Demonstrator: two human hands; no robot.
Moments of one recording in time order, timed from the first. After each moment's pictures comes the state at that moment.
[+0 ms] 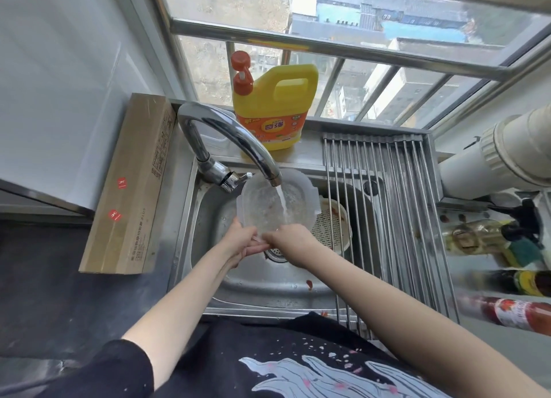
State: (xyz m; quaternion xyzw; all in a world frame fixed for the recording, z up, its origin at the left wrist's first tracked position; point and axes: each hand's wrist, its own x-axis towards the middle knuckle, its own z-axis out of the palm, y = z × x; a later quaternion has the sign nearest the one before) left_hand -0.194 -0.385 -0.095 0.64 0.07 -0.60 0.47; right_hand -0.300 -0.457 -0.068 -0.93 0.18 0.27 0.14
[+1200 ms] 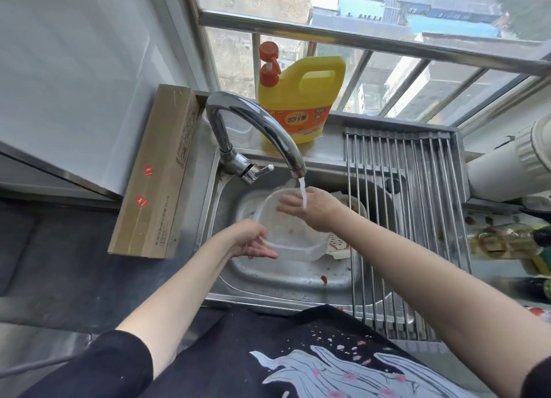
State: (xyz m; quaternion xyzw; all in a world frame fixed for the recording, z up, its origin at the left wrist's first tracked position) left_hand -0.167 -0.368 -0.082 0.68 -0.02 -0.69 0.24; right_hand -0.289 -0.516 -0.091 -0.96 0.00 0.27 -0.04
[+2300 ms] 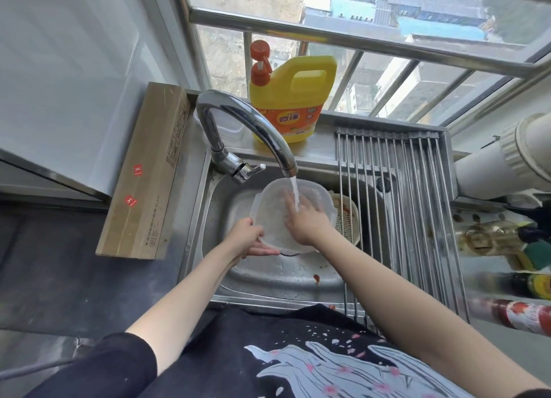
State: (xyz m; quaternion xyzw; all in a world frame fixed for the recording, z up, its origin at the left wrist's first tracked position) left_hand -0.186 -0.365 -0.084 0.68 -0.01 -0.64 0.36; right_hand -0.300 -0.476 -0.099 -0.87 0.36 0.28 0.19
